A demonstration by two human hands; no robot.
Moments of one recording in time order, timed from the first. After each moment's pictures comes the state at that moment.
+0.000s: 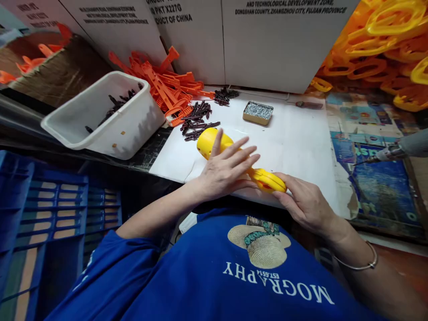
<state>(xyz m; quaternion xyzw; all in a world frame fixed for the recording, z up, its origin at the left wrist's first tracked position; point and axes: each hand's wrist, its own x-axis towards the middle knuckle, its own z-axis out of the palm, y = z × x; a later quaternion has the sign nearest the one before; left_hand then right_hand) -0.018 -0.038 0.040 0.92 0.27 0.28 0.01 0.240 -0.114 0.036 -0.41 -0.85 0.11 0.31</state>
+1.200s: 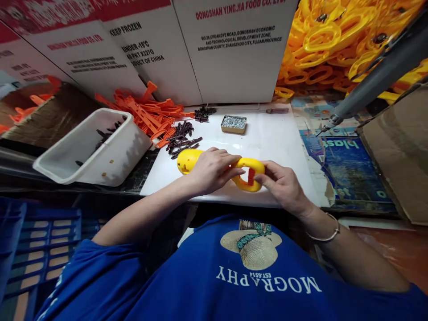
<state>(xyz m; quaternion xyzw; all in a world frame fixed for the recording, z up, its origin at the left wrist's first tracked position) 0.012 -0.015 0.089 0.94 0.27 0.17 0.15 0.228 -0.100 0.037 -0.48 -0.64 0.35 0.48</state>
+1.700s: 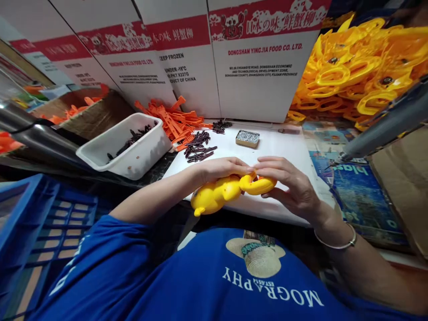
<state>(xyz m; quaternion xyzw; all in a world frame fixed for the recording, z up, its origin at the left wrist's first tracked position) 0.008 0.005 0.100 0.56 0.34 0.05 0.76 0.239 -0.073 0.078 -0.23 -0.84 0.14 0.47</state>
